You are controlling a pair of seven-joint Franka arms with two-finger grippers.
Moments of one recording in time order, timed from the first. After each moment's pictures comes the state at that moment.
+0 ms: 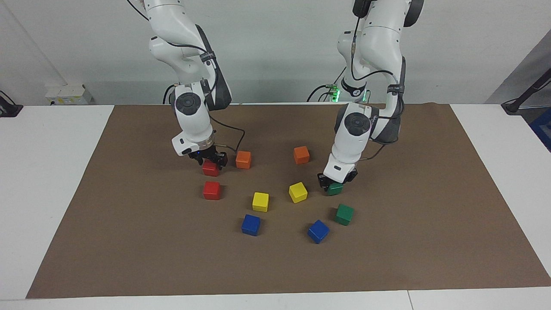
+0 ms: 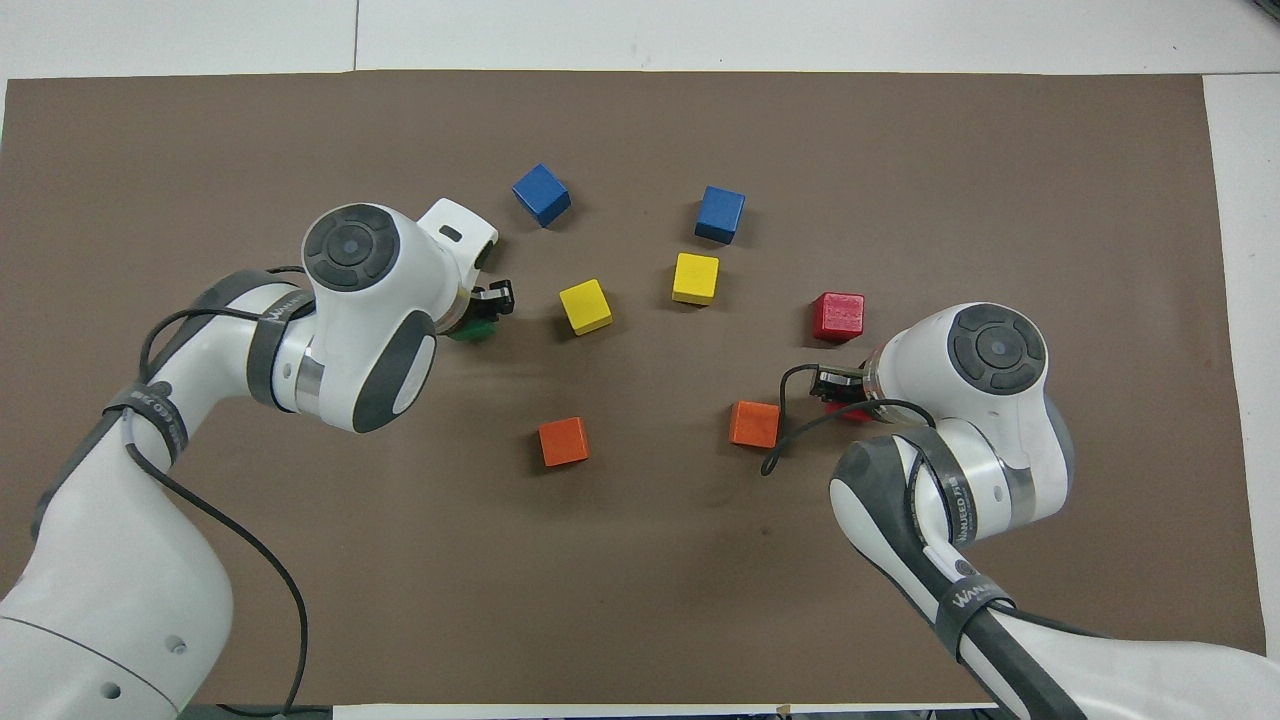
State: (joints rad) left arm -0.27 0.34 -0.11 -1.89 0.05 2.29 -0.56; right arm 0.30 0.11 -0.03 -2.26 0.01 2.34 0.51
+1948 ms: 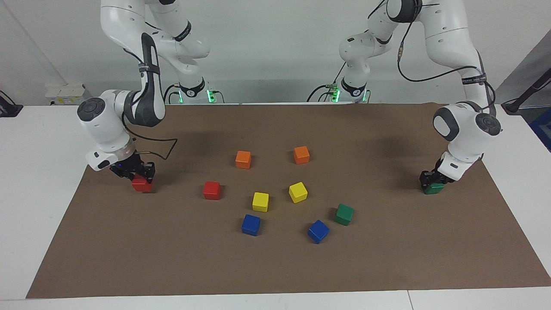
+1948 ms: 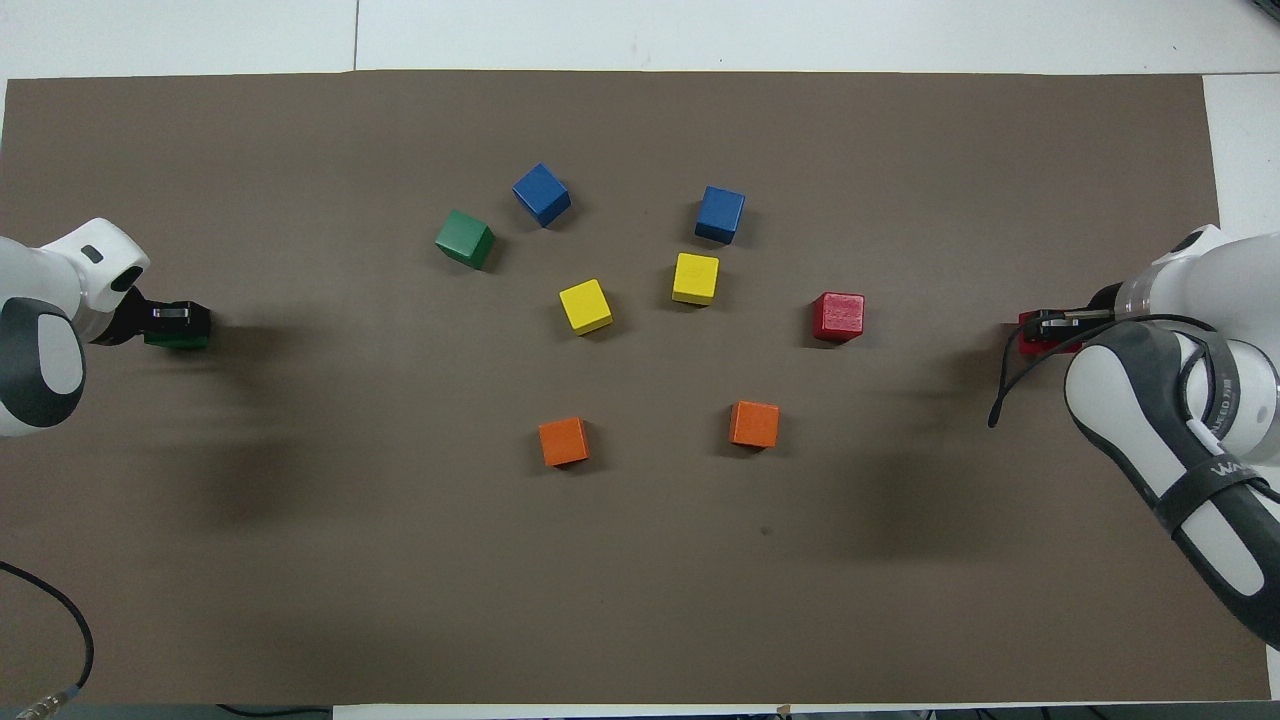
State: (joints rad) left arm 0.28 0.34 -0.10 -1.97 0.05 2.37 0.20; right arm -0.12 0.18 -0.04 -2.13 0.01 2.34 -0.11
